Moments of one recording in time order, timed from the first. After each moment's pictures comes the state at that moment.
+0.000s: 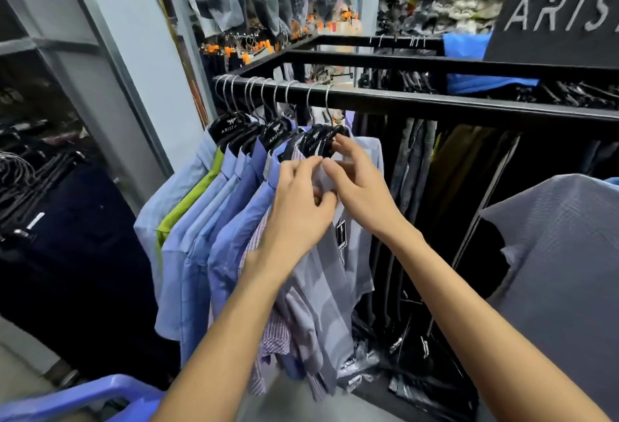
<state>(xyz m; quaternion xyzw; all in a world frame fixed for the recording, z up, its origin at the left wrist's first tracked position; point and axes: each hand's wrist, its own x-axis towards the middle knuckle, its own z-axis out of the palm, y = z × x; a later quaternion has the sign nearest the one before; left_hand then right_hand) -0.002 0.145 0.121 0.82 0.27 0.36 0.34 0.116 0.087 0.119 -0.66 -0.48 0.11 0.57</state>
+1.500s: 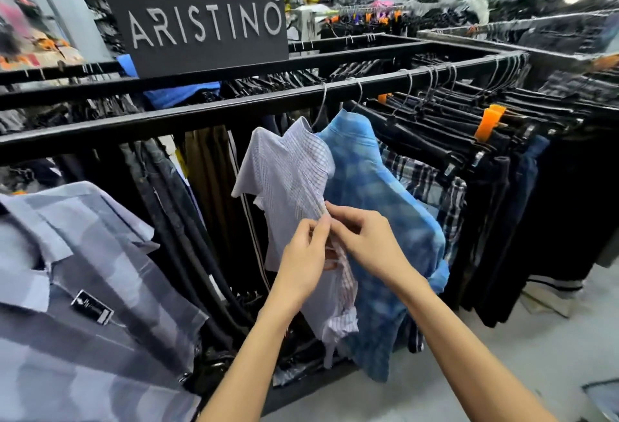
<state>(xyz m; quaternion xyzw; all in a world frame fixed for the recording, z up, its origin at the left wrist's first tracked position) 0.172 -0.162 0.041 0.72 0.07 0.02 0.69 0.204 -0.295 0.055 -0.83 -0.17 -0.06 0.53</state>
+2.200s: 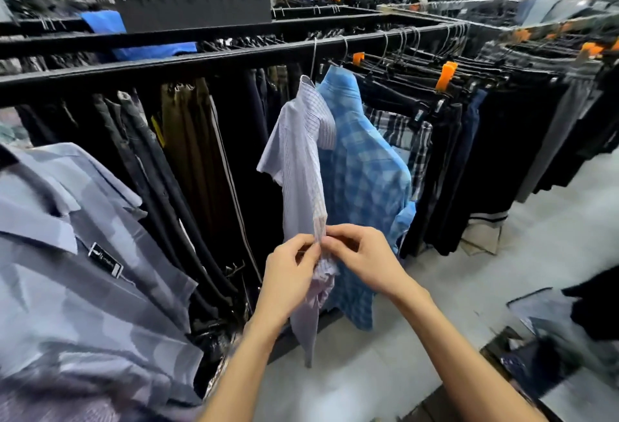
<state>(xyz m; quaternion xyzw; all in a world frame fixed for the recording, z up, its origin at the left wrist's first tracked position) 0.046 -0.102 -0.002 0.81 -0.05 0.03 0.58 0.062 -0.269 0.006 -0.85 -0.12 -0.05 0.52</state>
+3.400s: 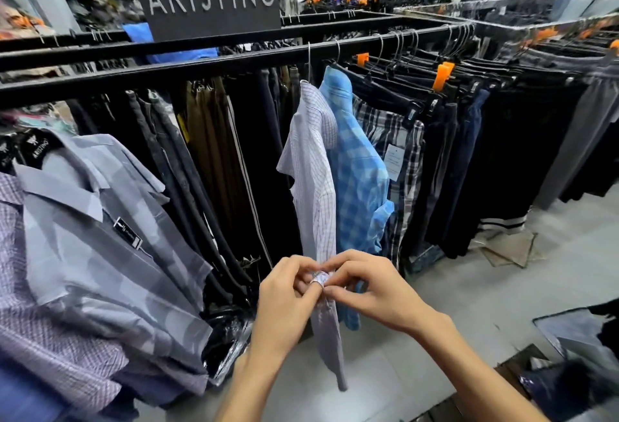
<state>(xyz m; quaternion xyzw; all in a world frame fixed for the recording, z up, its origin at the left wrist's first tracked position) -0.045 -0.142 -0.002 0.84 -0.04 0.16 0.52 -0.009 -0.326 0.002 -0.81 -0.32 -0.03 0.49</state>
